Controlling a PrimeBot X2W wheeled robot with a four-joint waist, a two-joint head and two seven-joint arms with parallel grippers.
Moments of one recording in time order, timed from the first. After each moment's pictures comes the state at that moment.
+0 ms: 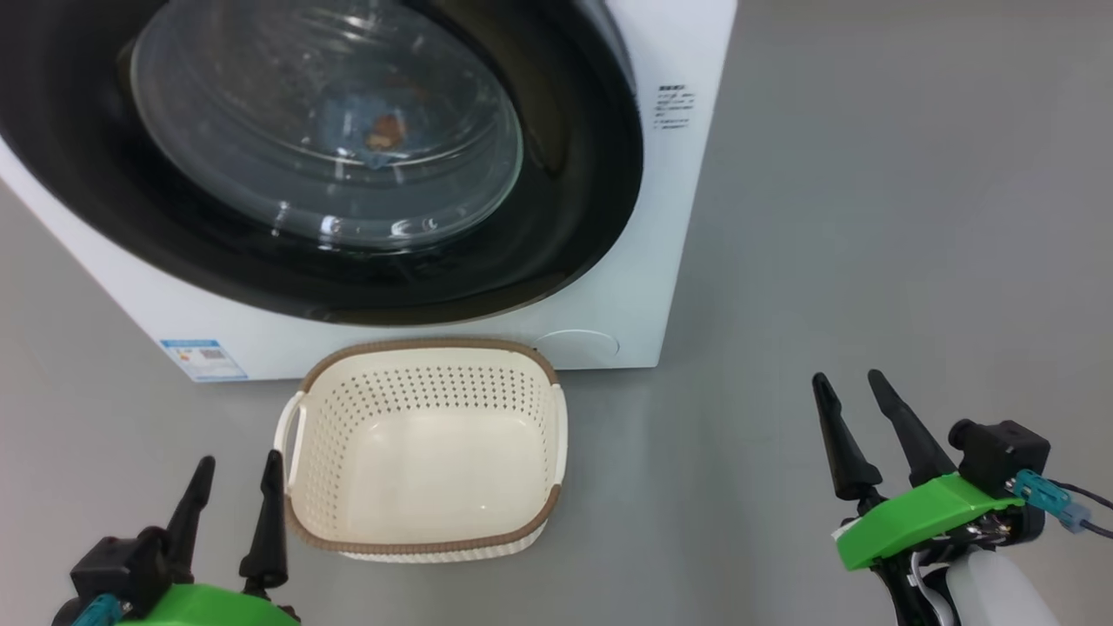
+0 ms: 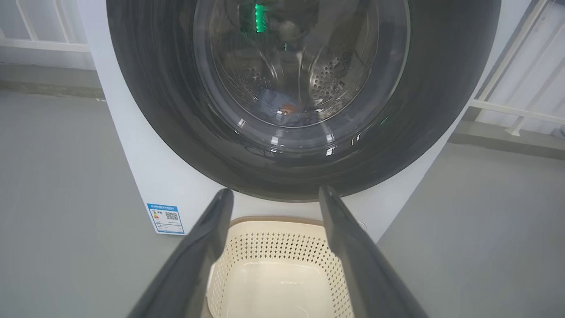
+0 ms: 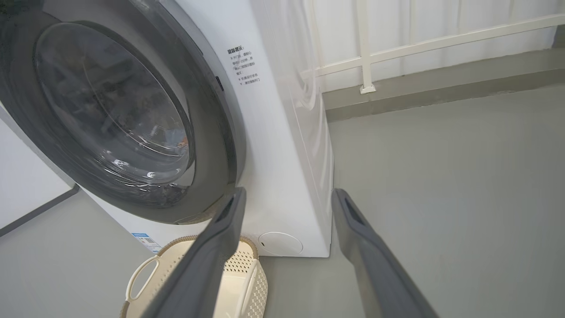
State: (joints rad) left arm -0.07 0.15 -0.08 0.22 -0.38 -0.13 -0.26; right arm -0.24 -0.13 0.07 0.39 0.42 0.13 -0.26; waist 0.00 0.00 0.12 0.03
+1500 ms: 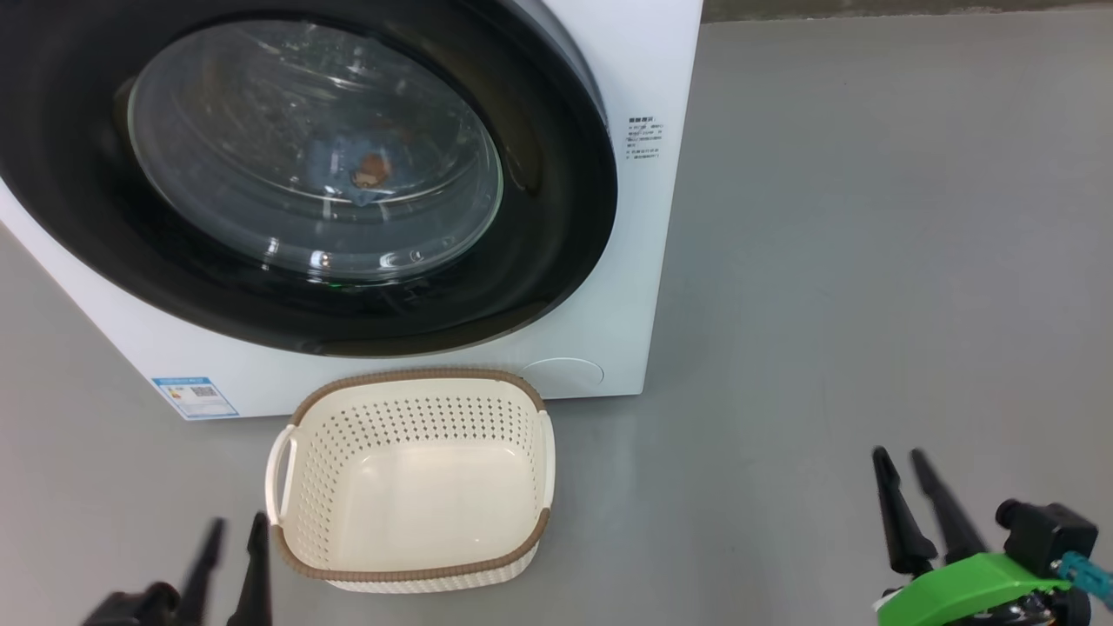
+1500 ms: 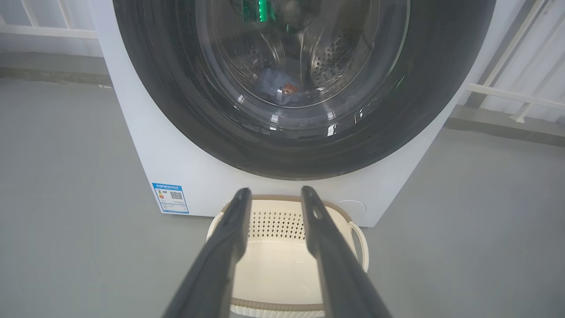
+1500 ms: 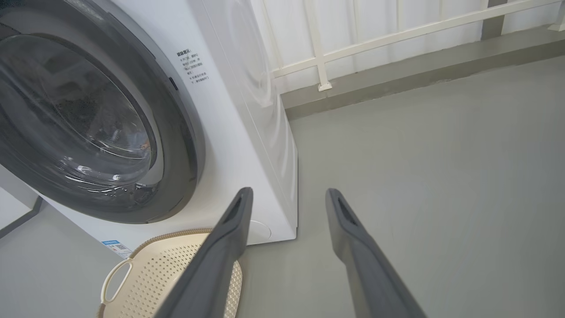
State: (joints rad) left arm 0.02 0.14 -0.04 0.23 -0.35 -0.13 -0.25; right arm -0.08 -0.12 -0.03 0.34 0.42 0.13 -0.26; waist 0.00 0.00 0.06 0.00
